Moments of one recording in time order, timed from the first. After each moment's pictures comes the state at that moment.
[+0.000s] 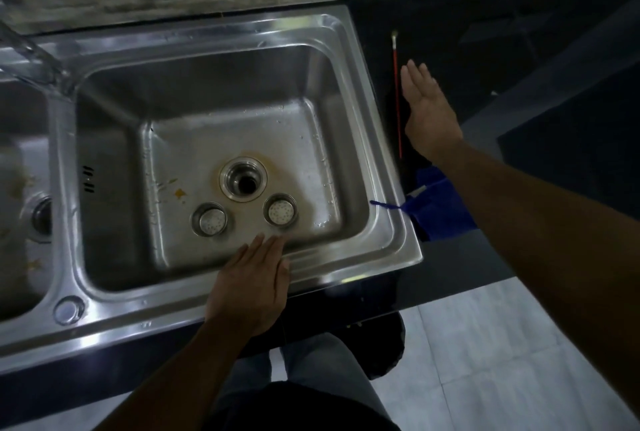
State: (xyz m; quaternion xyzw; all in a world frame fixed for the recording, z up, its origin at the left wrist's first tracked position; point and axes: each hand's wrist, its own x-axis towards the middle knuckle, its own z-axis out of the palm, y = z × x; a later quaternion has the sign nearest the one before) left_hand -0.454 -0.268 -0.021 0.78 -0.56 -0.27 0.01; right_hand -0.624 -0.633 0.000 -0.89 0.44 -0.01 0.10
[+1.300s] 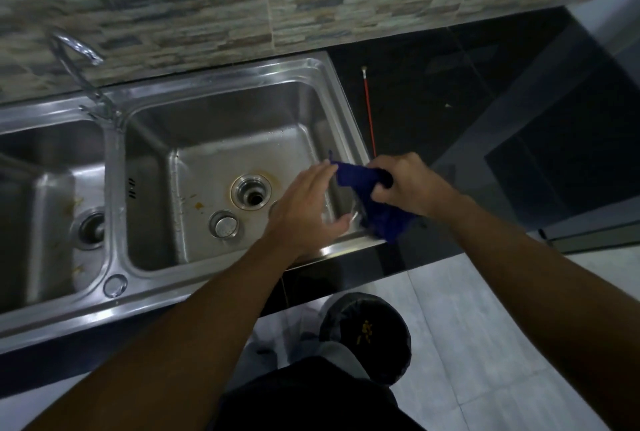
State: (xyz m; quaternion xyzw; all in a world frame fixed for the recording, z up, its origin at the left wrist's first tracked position) left_hand -0.497 -0.346 0.060 0.72 -0.61 -0.23 0.23; right_hand -0.682 -0.499 0.090 -0.88 0.37 0.01 0.29
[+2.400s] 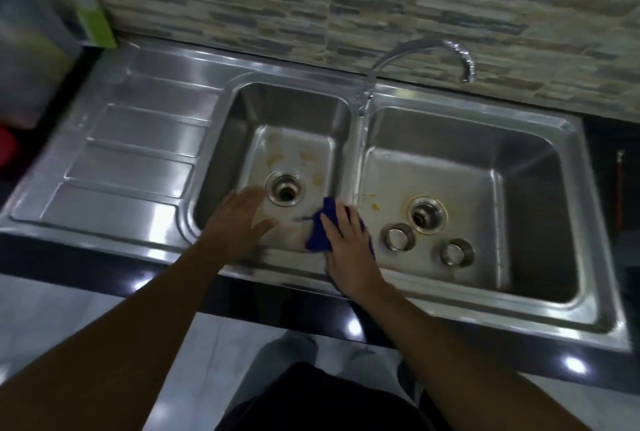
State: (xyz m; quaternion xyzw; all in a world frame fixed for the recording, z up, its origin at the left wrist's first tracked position) left_hand -0.106 -0.023 0.024 0.88 -0.42 -0.21 0.10; right_hand -0.301 -0.182 -0.008 -0.94 0.23 0.08 0.23
